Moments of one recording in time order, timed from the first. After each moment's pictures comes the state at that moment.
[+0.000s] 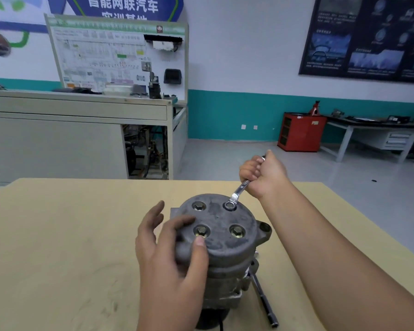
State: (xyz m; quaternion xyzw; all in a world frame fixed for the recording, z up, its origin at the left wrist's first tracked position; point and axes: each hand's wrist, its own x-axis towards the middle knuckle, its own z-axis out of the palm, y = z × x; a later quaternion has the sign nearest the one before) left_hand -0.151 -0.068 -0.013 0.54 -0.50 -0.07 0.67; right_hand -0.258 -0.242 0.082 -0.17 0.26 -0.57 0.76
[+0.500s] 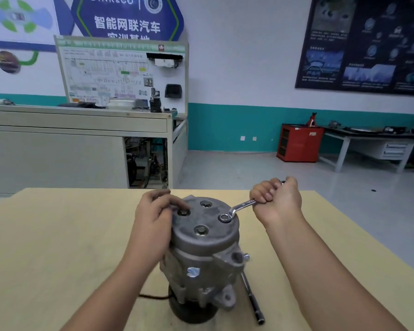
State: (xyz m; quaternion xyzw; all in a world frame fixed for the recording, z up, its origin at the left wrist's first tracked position) left_hand -0.112 -0.109 0.024 0.58 -0.55 -0.13 0.59; right_hand -0.295 -0.192 0.071 -0.14 0.23 -0.67 0.69
